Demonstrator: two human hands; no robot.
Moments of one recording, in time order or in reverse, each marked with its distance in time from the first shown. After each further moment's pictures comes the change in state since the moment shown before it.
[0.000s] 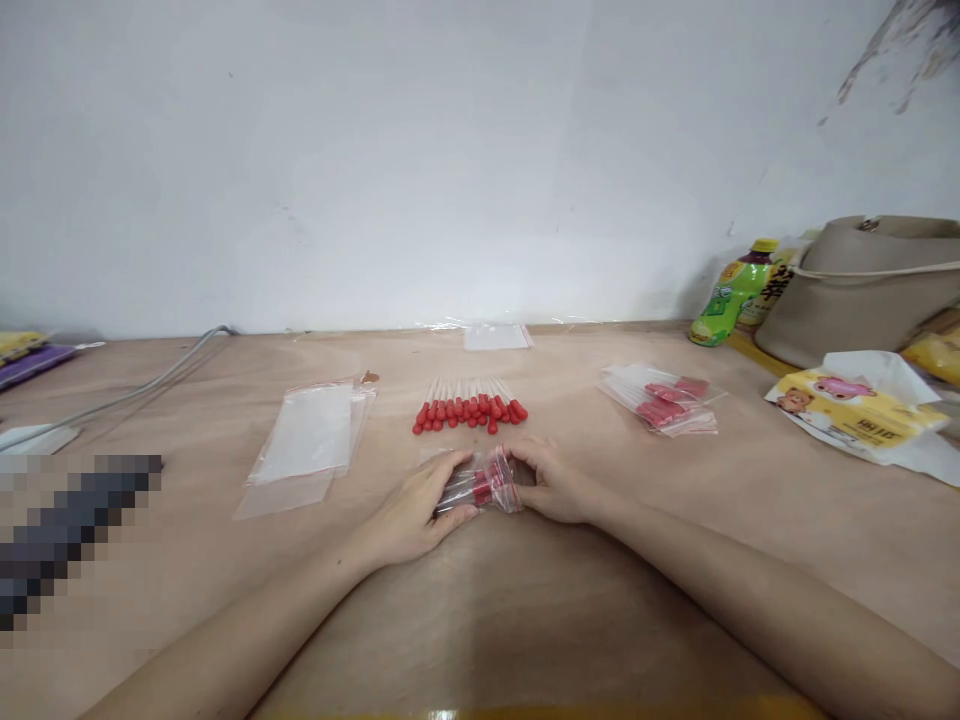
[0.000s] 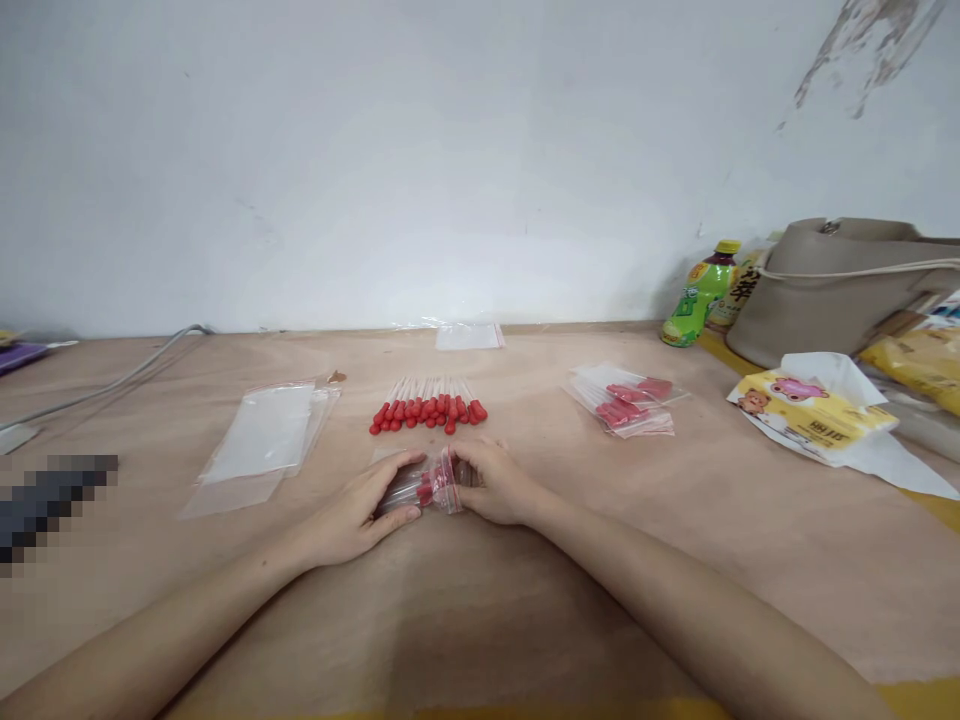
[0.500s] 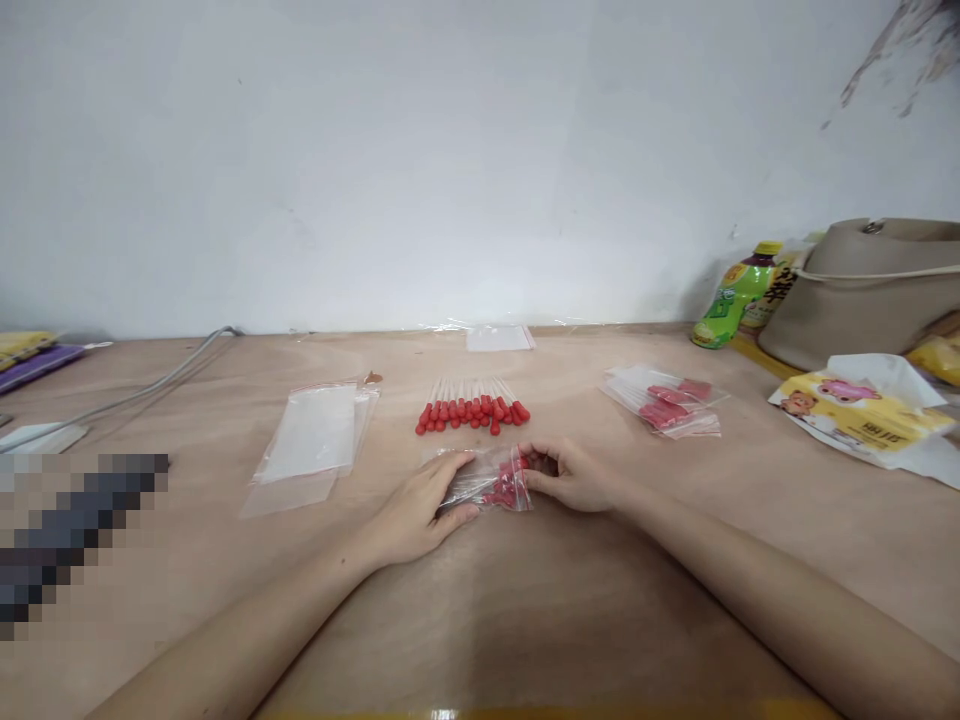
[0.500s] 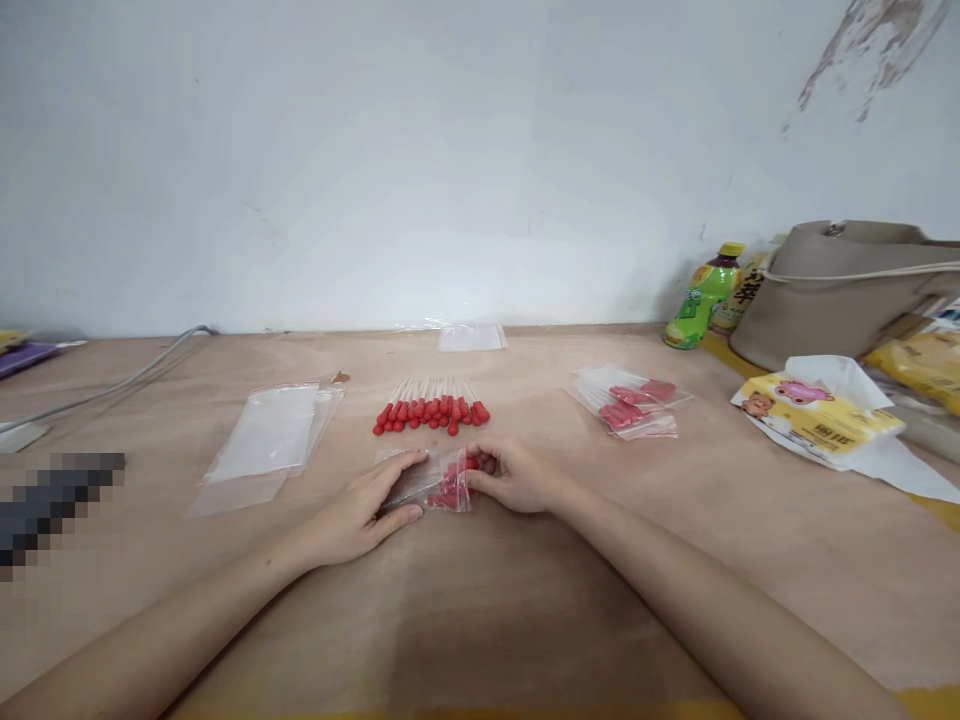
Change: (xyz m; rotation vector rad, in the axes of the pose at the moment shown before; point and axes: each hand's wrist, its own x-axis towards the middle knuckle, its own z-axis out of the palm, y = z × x) left_hand 0.000 0.003 -0.004 0.008 -0.035 -0.028; right_hand -0.005 0.005 -0.019 0.288 -0.137 0.164
